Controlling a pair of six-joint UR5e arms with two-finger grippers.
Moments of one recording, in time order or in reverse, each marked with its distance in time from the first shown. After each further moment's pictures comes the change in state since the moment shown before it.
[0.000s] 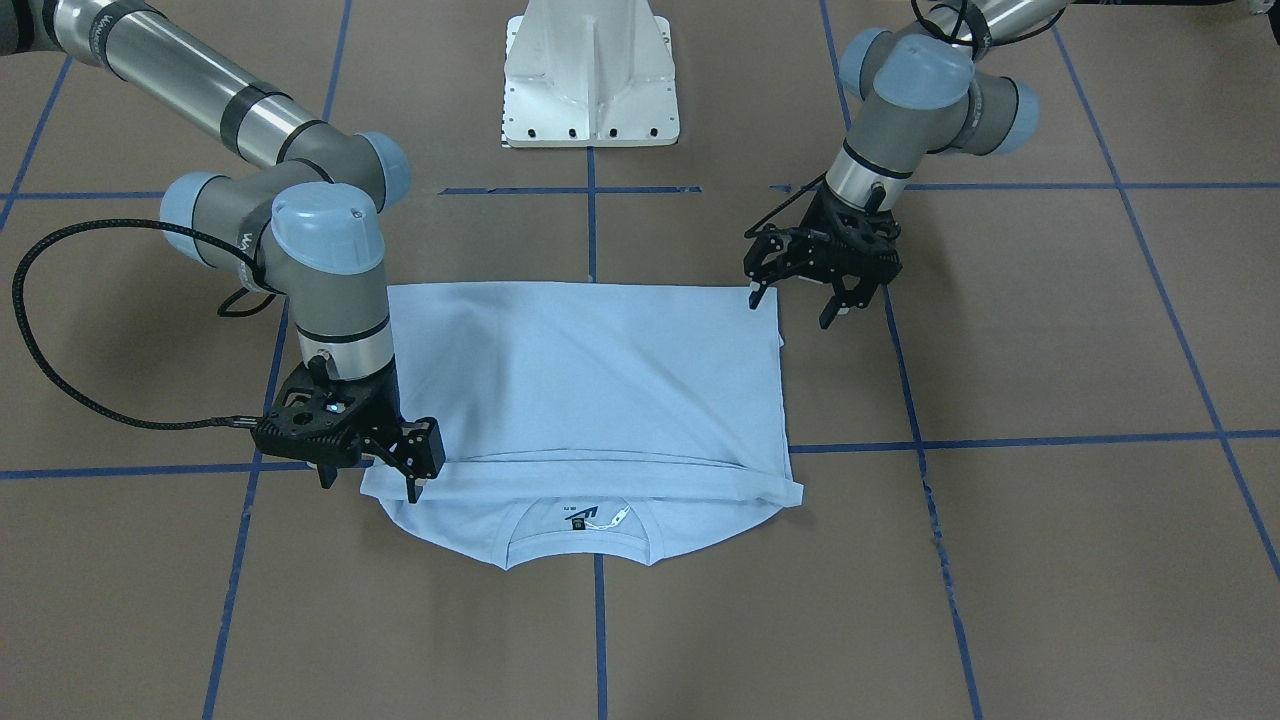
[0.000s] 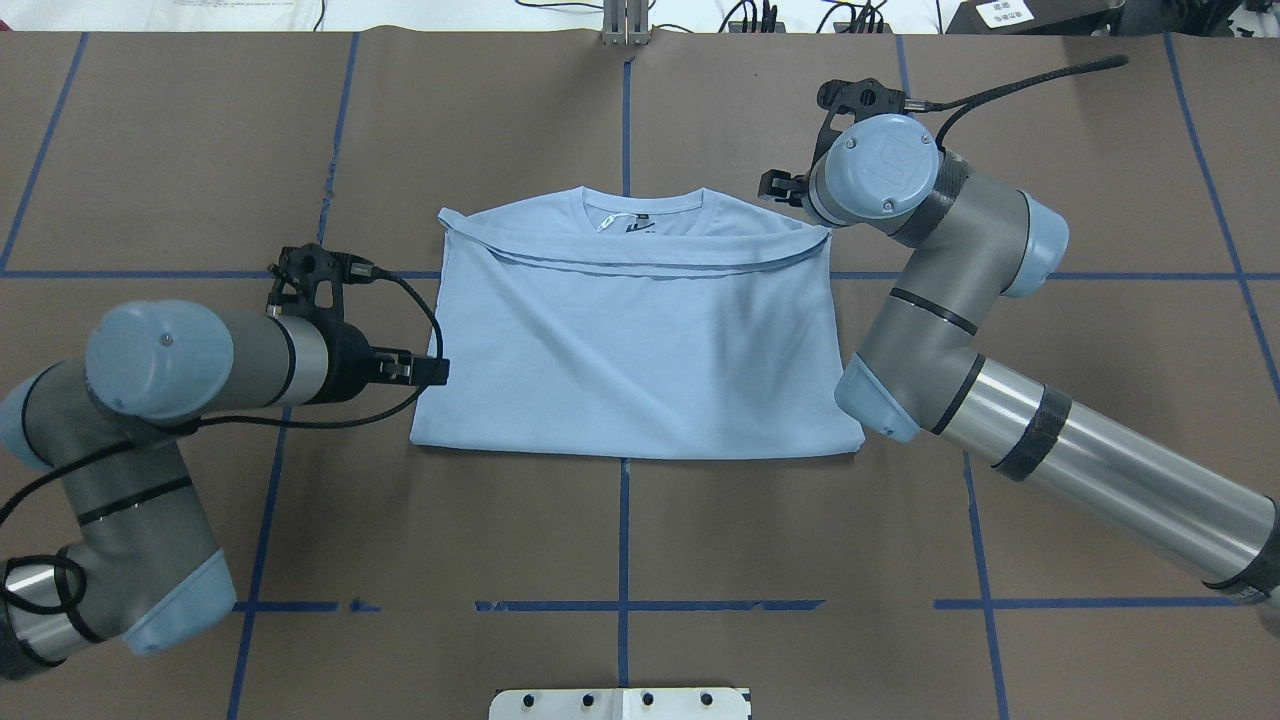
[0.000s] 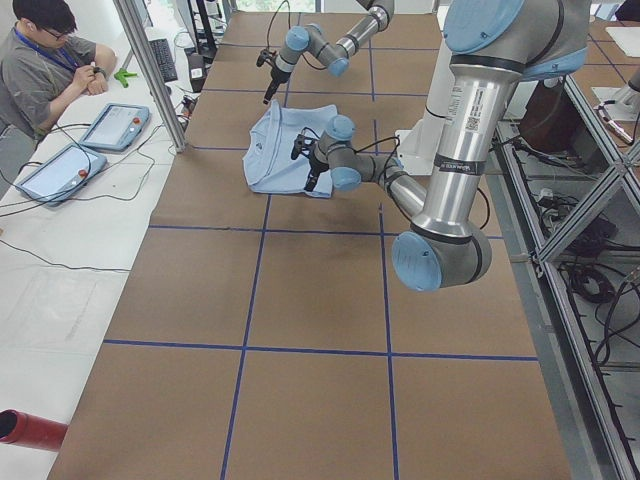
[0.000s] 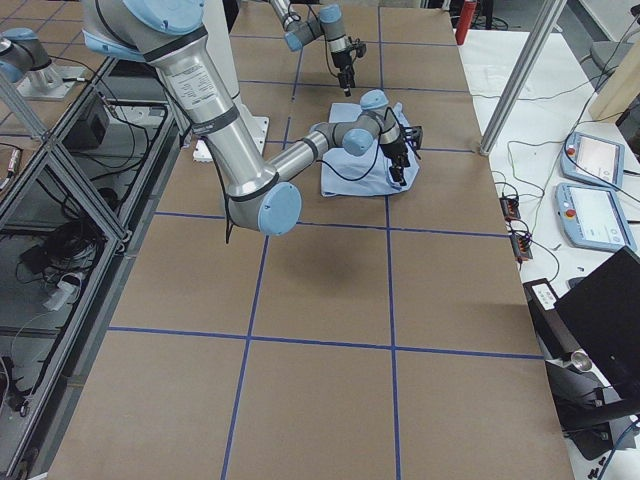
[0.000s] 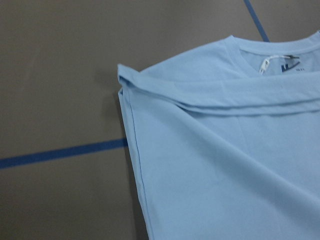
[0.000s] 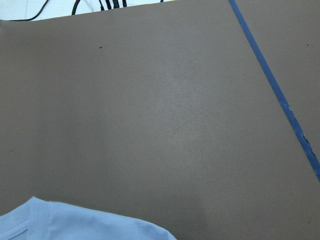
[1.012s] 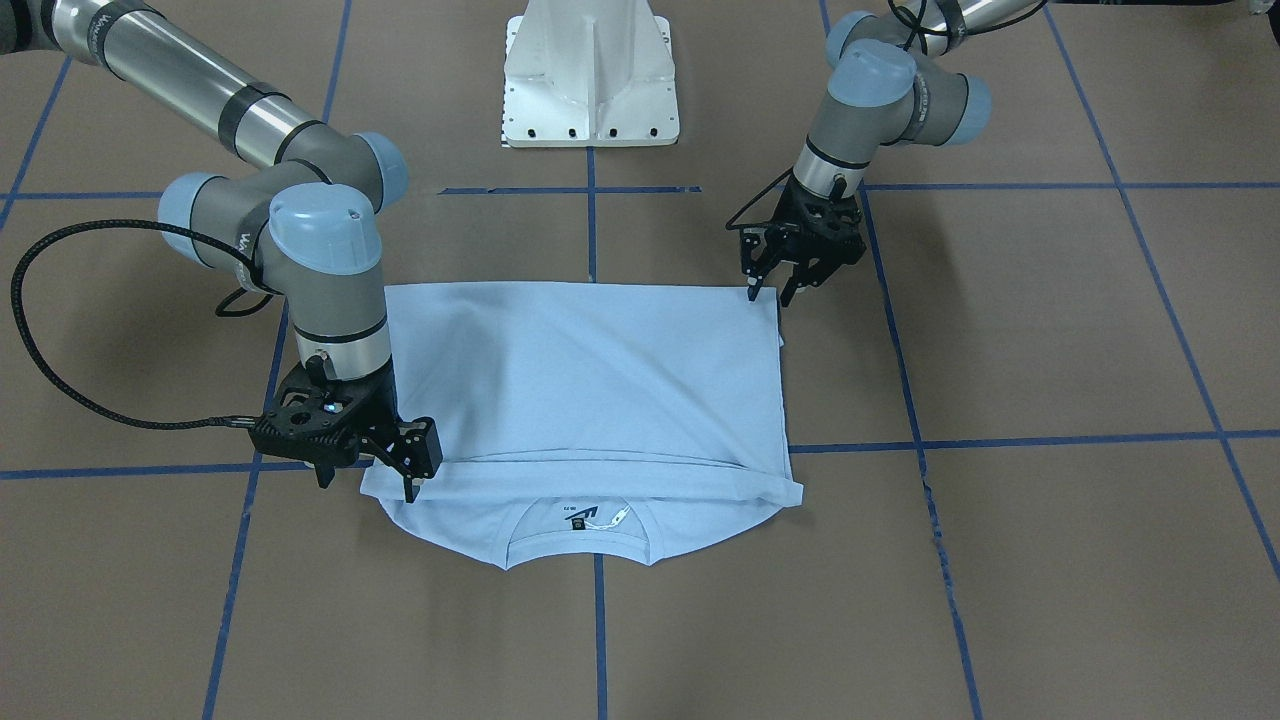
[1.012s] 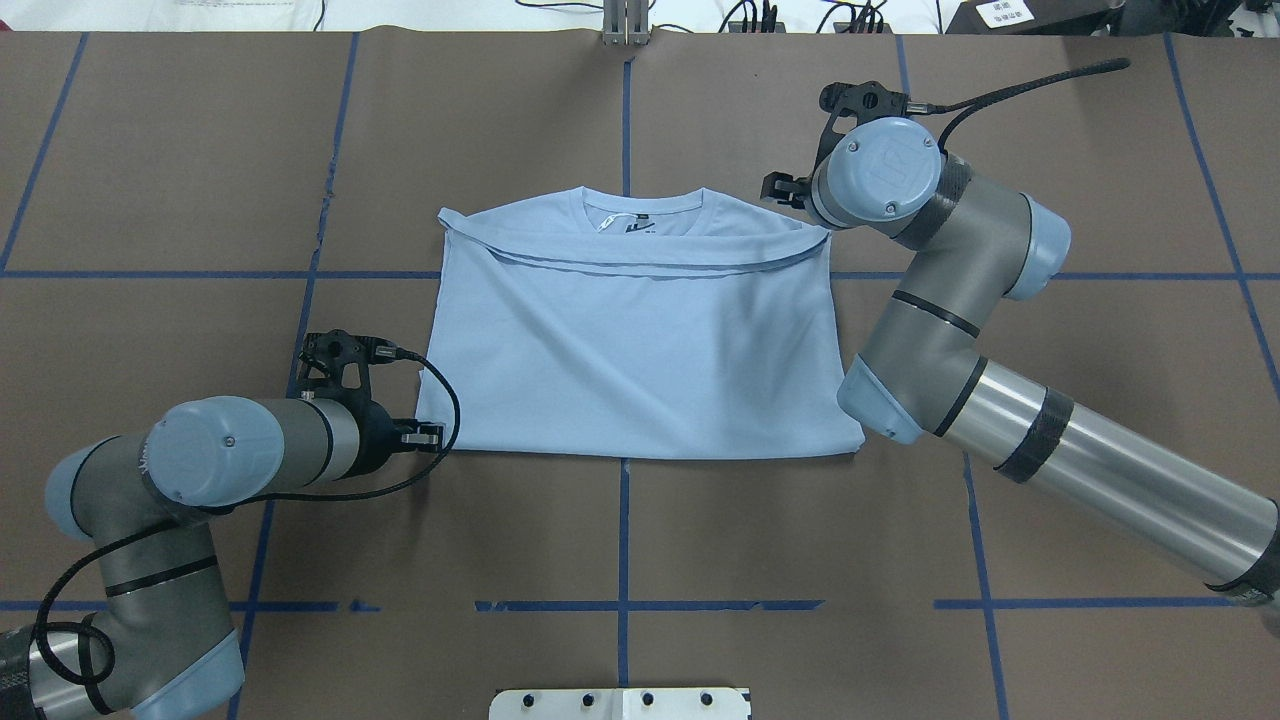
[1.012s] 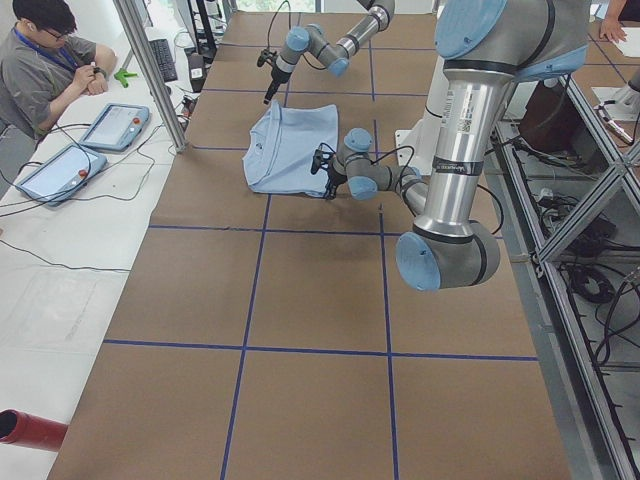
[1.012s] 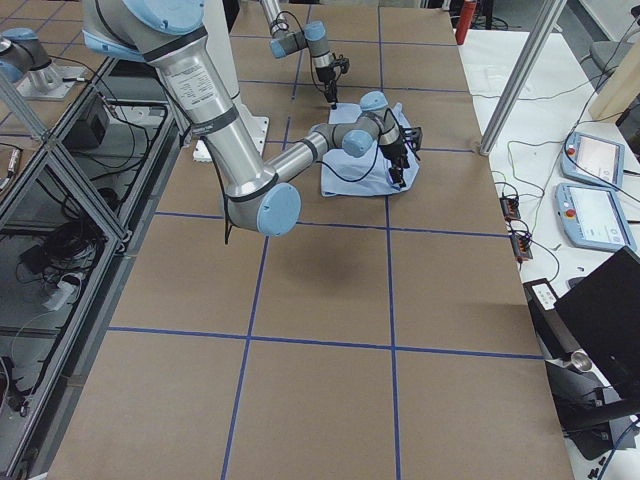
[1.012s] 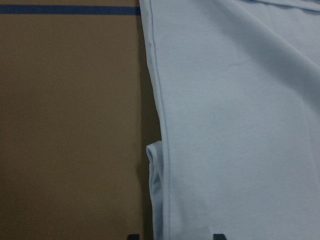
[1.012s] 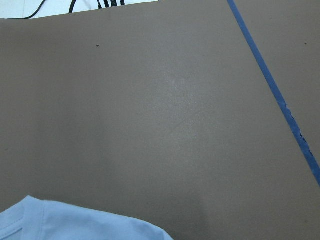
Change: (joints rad) left arm 0.108 0.012 0.045 -0.001 0.082 -0.097; right arm -0.001 -0.006 0.001 0.002 -0.001 -0.002
